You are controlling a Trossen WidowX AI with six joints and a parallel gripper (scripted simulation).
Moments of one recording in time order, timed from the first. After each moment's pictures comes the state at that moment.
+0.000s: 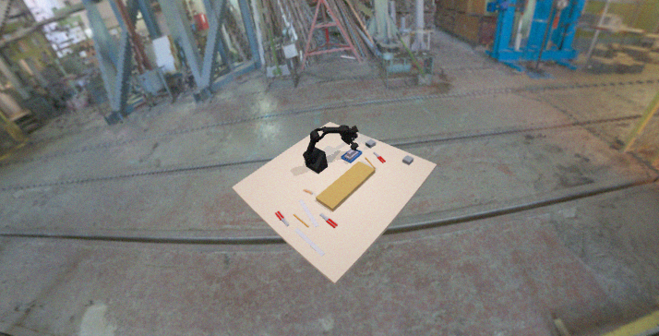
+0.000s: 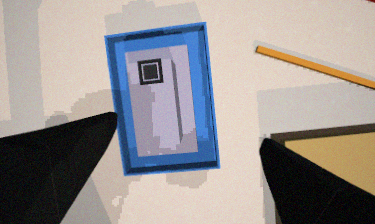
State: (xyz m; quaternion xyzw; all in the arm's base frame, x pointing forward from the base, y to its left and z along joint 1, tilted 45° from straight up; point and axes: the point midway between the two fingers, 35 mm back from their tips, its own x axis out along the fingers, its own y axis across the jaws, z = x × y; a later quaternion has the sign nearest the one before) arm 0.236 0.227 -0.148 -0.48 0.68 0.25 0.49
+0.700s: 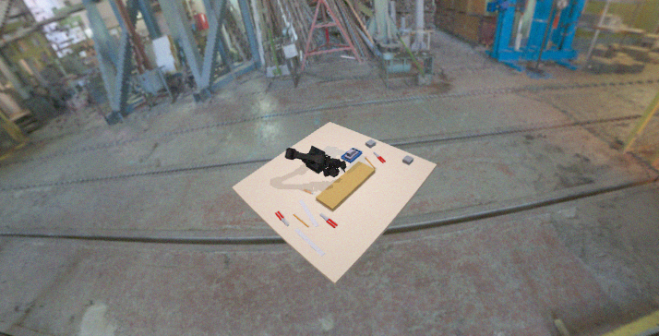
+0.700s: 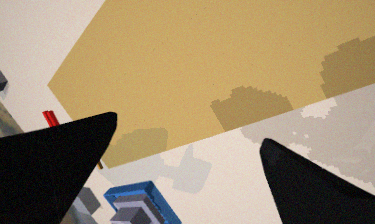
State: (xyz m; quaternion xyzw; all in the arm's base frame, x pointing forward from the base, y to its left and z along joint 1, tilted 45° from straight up) arm 0.322 -0.028 0.063 0.18 0.53 -0.40 0.72
